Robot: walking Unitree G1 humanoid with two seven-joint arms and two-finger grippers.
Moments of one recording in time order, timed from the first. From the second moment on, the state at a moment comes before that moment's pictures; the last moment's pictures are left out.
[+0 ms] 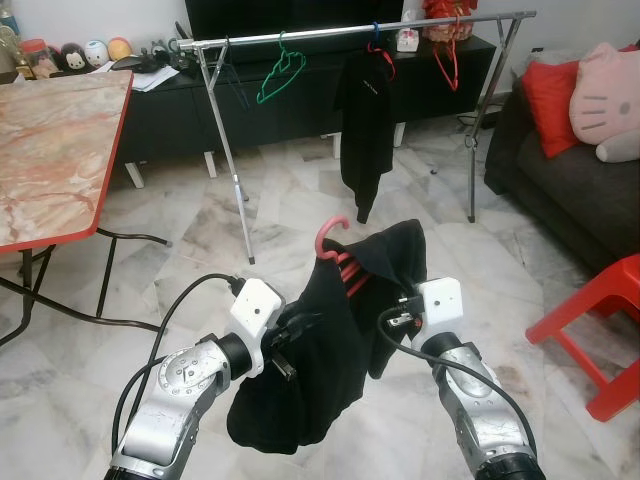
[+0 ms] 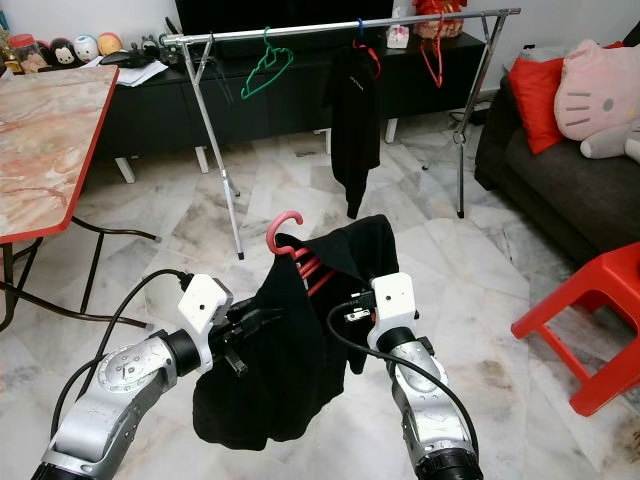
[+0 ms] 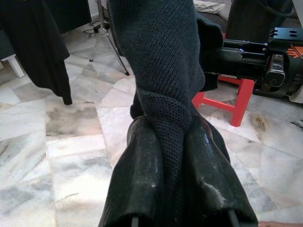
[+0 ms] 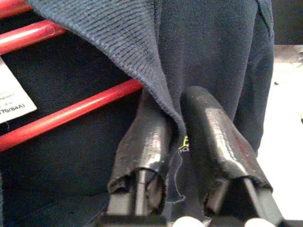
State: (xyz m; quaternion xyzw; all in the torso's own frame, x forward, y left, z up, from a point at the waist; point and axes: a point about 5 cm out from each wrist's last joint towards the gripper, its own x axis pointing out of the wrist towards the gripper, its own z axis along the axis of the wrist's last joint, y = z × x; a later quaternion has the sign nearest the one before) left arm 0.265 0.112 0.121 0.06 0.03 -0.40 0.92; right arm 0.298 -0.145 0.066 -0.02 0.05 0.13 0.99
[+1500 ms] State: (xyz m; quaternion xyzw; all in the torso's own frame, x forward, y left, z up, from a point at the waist) left arm 0.263 0.152 0.117 0.12 0.06 -0.40 0.91; right arm 0.302 -0.153 0.068 -0.04 0.05 0.12 0.99
